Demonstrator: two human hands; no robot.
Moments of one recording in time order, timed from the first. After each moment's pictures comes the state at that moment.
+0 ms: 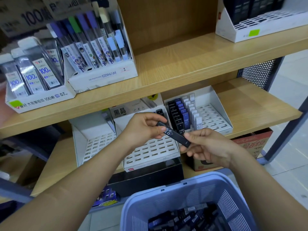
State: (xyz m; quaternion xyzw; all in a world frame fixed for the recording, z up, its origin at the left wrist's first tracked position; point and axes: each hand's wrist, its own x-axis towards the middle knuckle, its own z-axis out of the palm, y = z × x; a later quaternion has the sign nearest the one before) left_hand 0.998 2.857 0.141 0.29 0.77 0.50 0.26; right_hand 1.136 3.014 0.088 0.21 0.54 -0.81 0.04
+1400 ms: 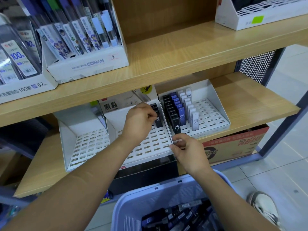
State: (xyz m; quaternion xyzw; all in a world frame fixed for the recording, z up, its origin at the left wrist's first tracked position) left_hand 0.960 2.887 0.087 0.43 0.85 0.29 -0.09; right_hand 1.111 2.973 0.017 0.31 0.78 -0.53 -0.16
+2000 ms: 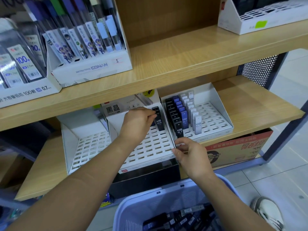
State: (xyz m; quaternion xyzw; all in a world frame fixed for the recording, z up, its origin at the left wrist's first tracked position) left_hand 0.947 2.881 0.090 0.47 0.85 0.21 -0.15; right_hand 1.112 2.970 0.021 0.31 0.77 -0.53 -0.16
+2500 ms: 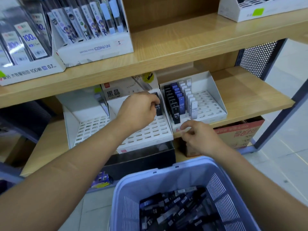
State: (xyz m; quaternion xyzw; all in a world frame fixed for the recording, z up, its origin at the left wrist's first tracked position) left_hand 0.992 2.866 0.127 0.47 0.86 0.13 -0.10; right_hand 1.140 3.000 0.050 0.25 0.87 -0.42 -0.06
